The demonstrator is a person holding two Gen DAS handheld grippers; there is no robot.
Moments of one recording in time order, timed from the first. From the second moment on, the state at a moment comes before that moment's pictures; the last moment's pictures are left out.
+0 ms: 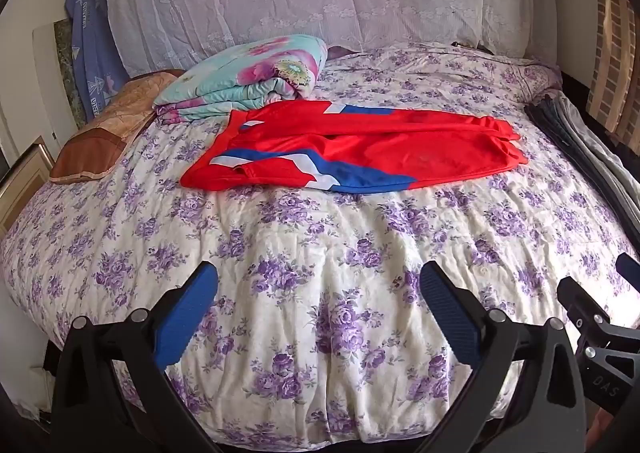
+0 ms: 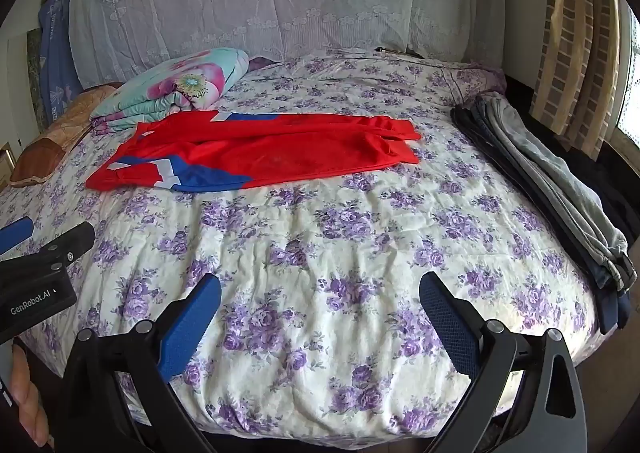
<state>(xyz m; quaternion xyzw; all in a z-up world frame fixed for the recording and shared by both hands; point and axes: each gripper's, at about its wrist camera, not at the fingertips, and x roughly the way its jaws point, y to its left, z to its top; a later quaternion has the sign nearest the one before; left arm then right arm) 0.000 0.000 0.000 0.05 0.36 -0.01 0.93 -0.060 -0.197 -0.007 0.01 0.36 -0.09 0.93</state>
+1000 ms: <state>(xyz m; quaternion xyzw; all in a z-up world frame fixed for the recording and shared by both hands) 0.000 0.000 0.000 0.04 0.36 -0.02 0.93 -0.060 -0.192 -0.008 0.01 0.36 -0.09 0.93</state>
